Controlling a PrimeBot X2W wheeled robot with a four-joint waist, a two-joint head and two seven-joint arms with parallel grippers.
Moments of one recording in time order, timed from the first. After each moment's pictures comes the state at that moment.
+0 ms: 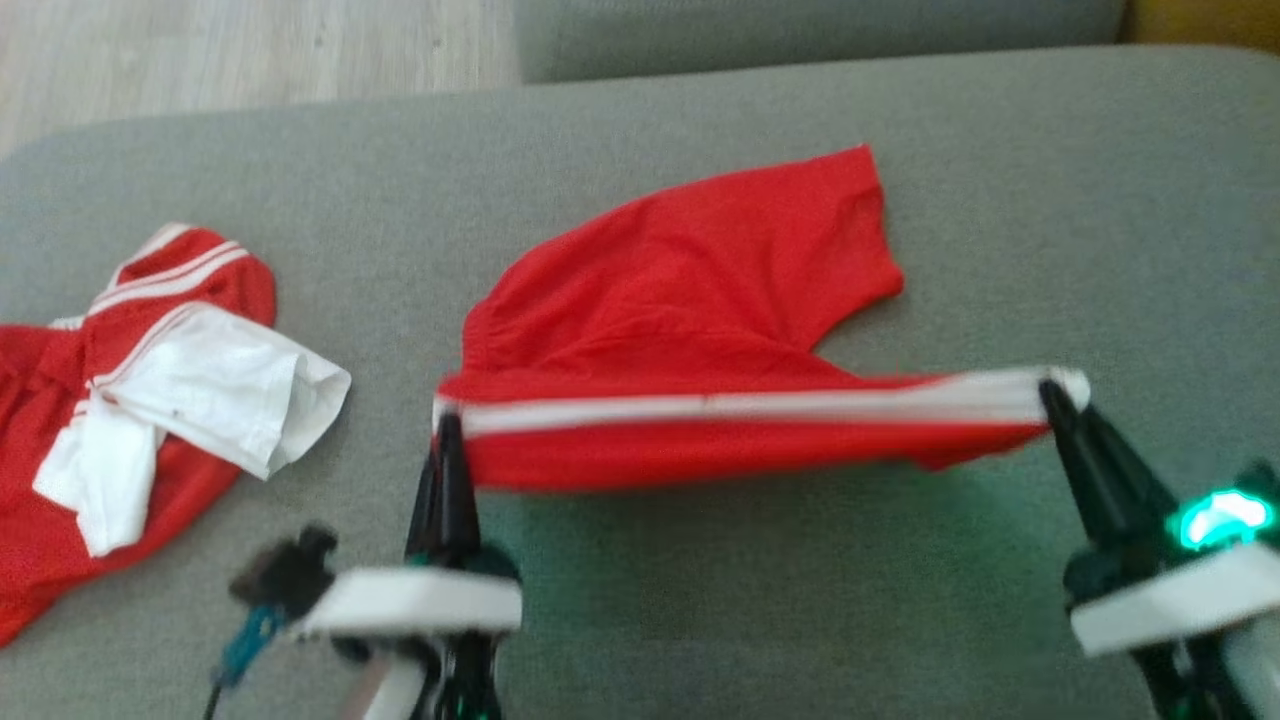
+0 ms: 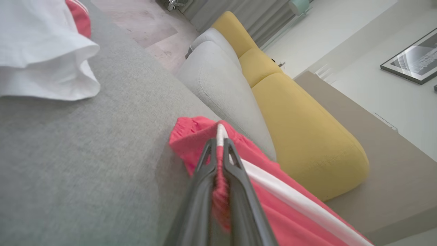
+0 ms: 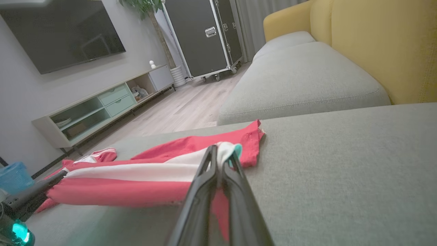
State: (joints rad) left arm -0.06 0.04 -0.38 0.19 -0.95 -0.04 -0.25; right arm 0.07 -0.48 0.29 -0.06 0.67 0.13 -0.19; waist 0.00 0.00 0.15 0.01
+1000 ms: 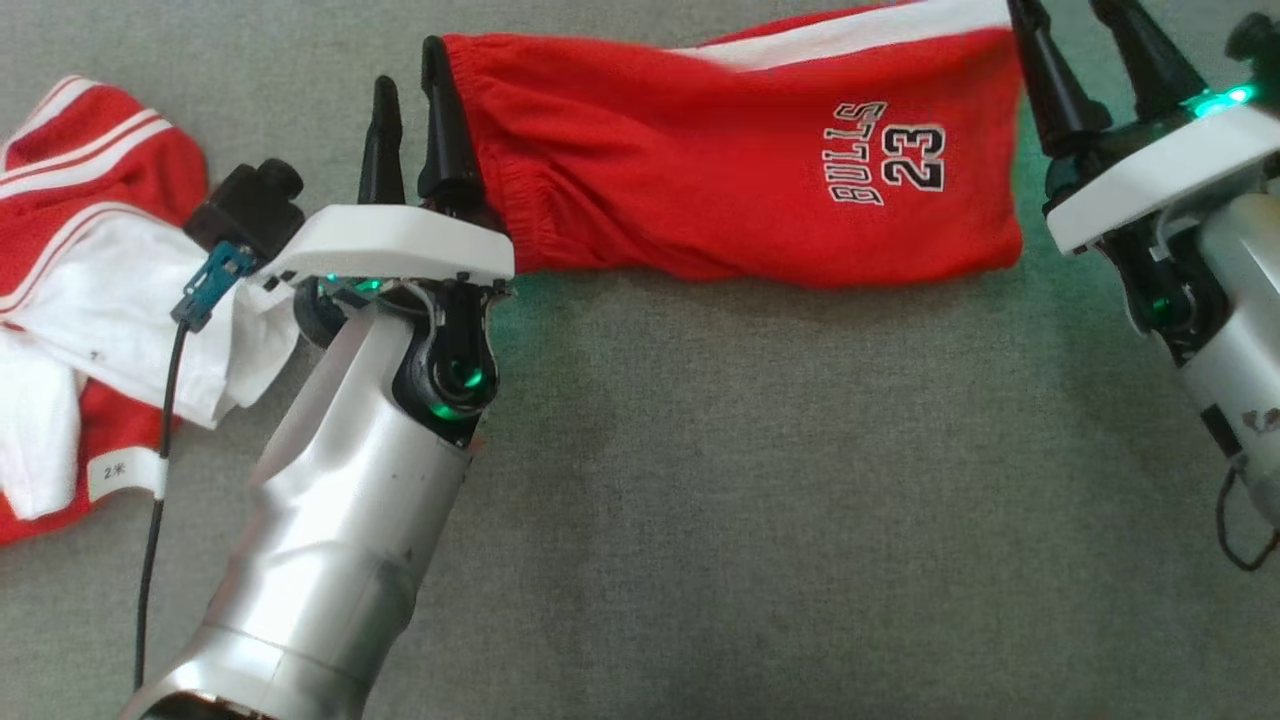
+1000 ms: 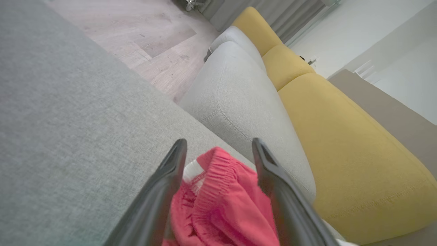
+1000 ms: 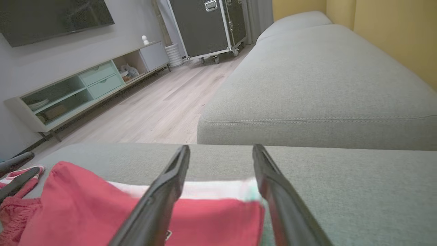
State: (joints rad) left arm -0.75 0.03 -0.45 0.55 -1.11 0.06 -0.25; right arm -0.88 -0.50 0.73 0.56 0.89 0.13 -0.24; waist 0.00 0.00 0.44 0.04
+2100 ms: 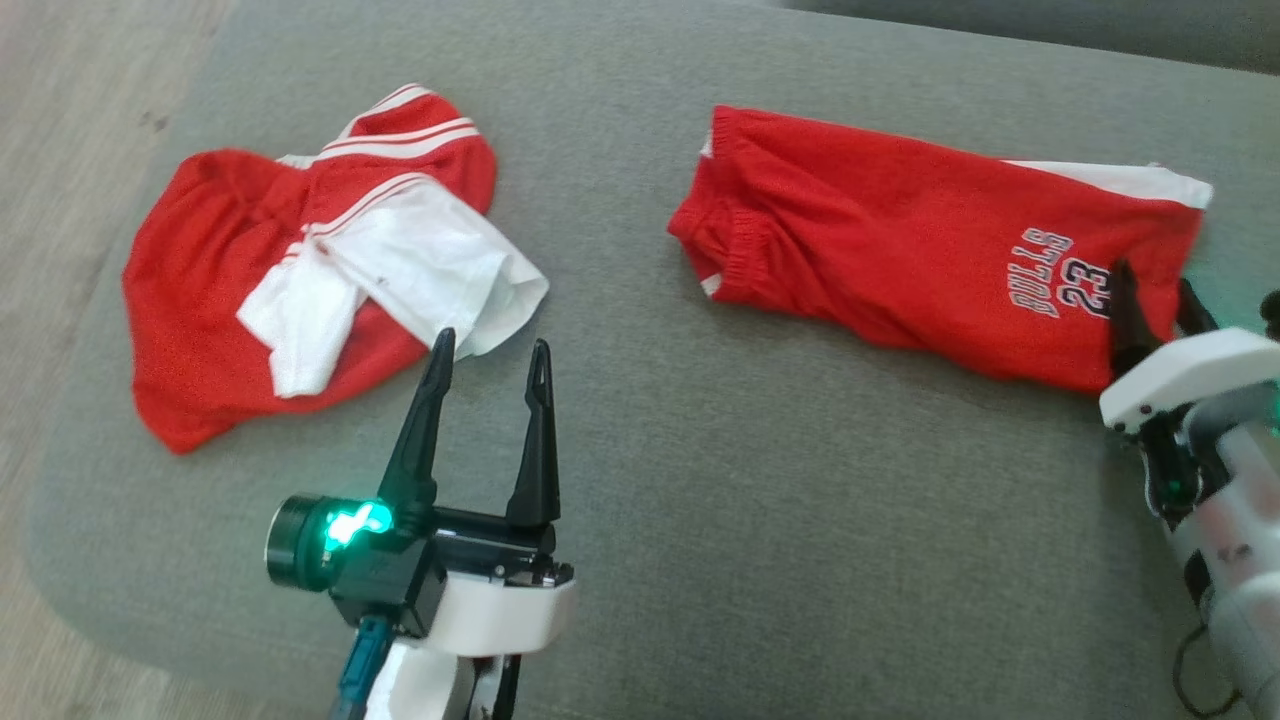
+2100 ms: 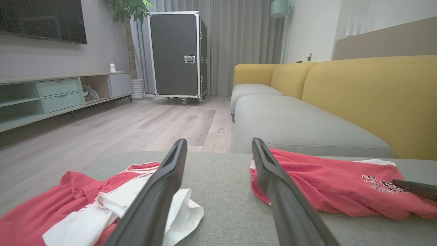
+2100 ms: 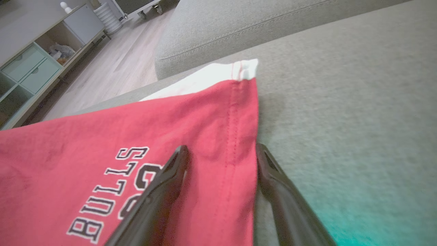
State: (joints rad) left arm -0.11 0.04 -0.39 -0.01 -0.14 0.14 -0.26; right arm -0.64 -0.34 0.34 1.06 0.82 0.13 -0.20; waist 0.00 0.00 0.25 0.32
